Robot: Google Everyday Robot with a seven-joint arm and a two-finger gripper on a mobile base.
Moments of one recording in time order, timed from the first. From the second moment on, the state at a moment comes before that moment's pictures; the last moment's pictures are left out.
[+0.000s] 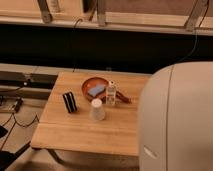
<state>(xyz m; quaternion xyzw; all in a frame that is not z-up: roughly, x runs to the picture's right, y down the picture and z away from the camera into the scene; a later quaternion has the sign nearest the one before) 0.397 0.060 0.601 -0.13 -0.26 -0.77 0.56</state>
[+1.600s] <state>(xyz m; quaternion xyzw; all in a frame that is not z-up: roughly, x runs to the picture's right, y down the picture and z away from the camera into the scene) 0.398 0.060 0.601 -0.13 -0.26 -0.77 0.56</state>
